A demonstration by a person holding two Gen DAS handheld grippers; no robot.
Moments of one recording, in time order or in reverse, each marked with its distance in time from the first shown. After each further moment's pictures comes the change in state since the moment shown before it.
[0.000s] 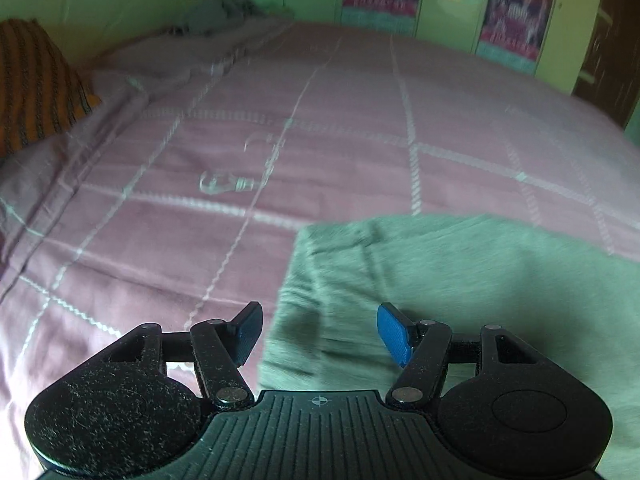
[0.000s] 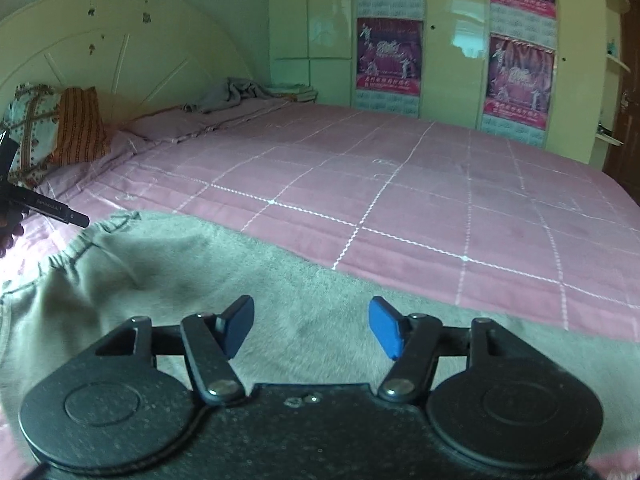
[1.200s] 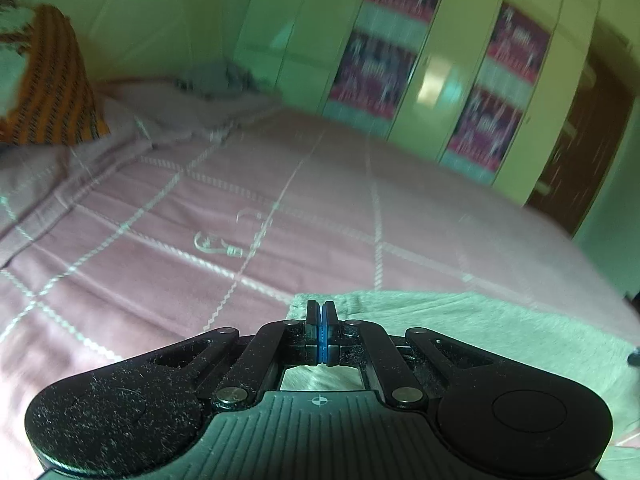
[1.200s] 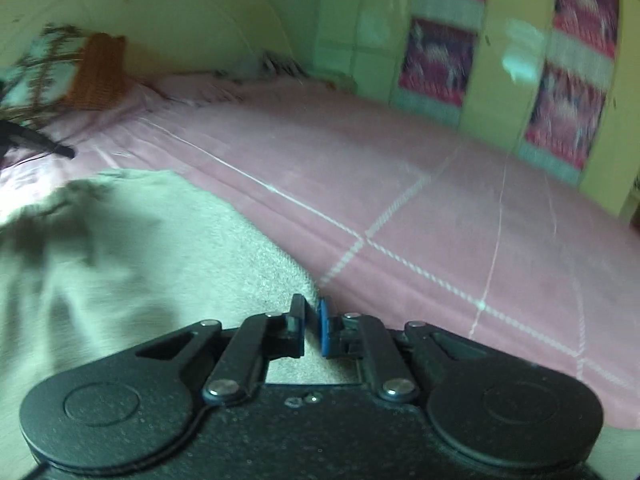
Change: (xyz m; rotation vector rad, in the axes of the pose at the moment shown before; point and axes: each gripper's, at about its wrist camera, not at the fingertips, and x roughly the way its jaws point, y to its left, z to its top) left arm -0.068 0.044 -0.039 -0.182 -0.354 -0.210; right arm 0.032 -0.009 0.009 -0.225 0.003 0.039
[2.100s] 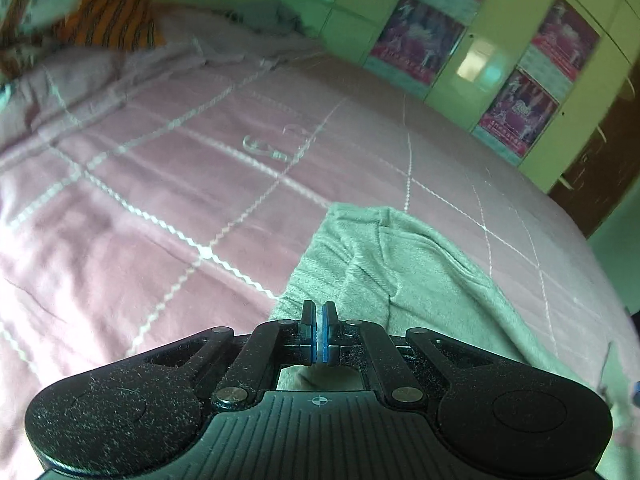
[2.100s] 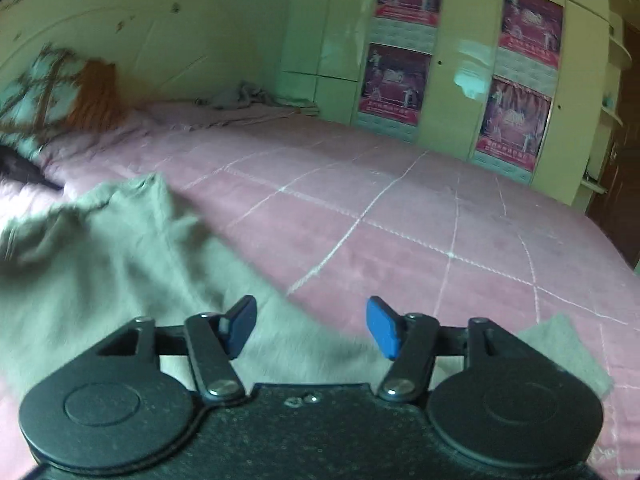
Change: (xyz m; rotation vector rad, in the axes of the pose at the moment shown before) left arm -0.011 0.022 -0.051 -0.150 0.200 0.057; right arm -0.070 0.064 -0.039 0.124 -0.064 -0.114
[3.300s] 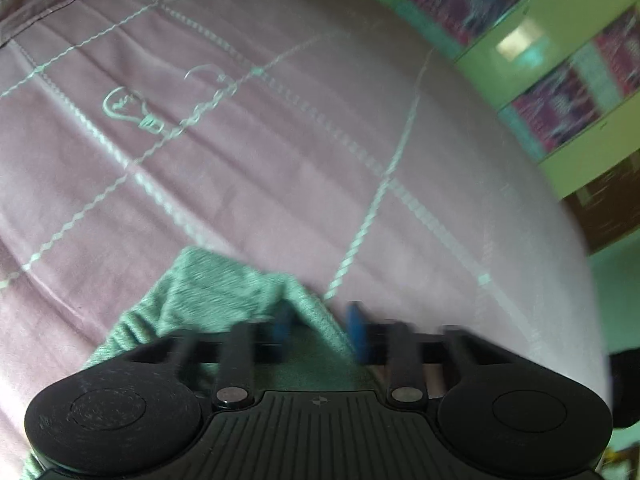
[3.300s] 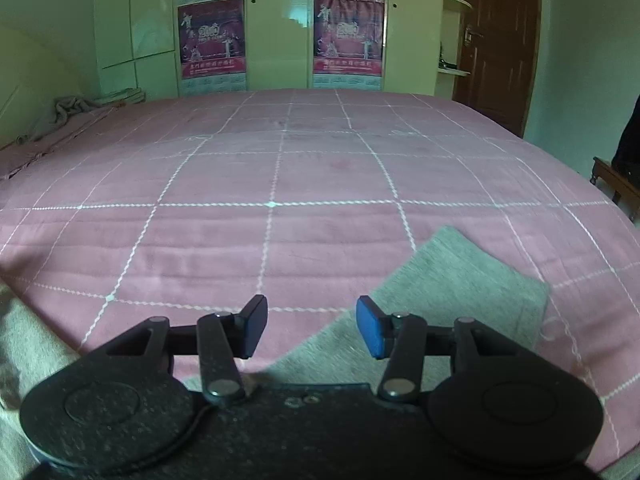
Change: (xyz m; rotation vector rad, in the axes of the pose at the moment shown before) left arm 0.184 -0.093 0.085 -0.148 0.251 0.018; right arm 0.043 -0.122 -0.025 0.382 0.125 -0.370
